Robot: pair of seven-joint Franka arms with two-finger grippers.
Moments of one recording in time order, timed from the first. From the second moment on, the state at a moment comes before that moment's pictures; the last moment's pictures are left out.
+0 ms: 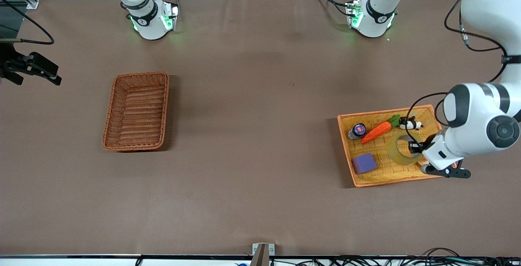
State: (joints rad) left arm 0.02 0.47 -0.09 -1.62 0.06 2.00 0.09; right arm 0.05 -0.01 -0.05 -1.53 -0.02 1.54 0.01
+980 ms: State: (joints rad) left arm -0.64 0.86 -0.12 -1.22 -0.04 2.05 -0.53; right arm 0.05 -0.01 -0.05 -1.53 -0.02 1.54 0.00
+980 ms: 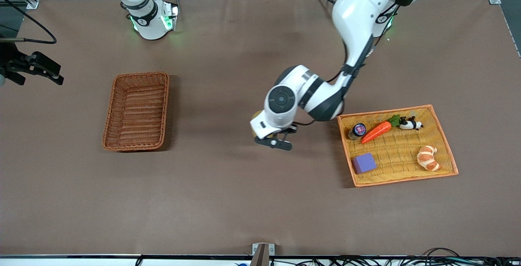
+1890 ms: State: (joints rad) left arm -0.73 1.01 -0.15 -1.16 -0.20 2.31 -0.66; right arm 0.09 0.03 0.01 -1.58 -0.02 1.60 0.00
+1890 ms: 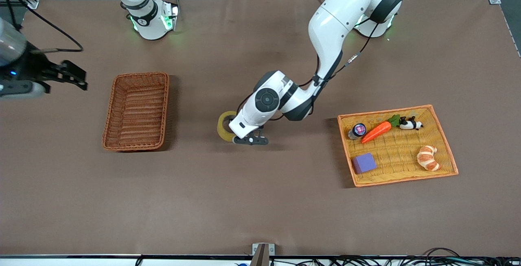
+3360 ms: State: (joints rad) left arm -0.24 0.40 -0.14 -1.32 0.00 1.84 -0.44; right arm 0.43 0.42 0.15 -1.77 -0.07 2.08 0.50
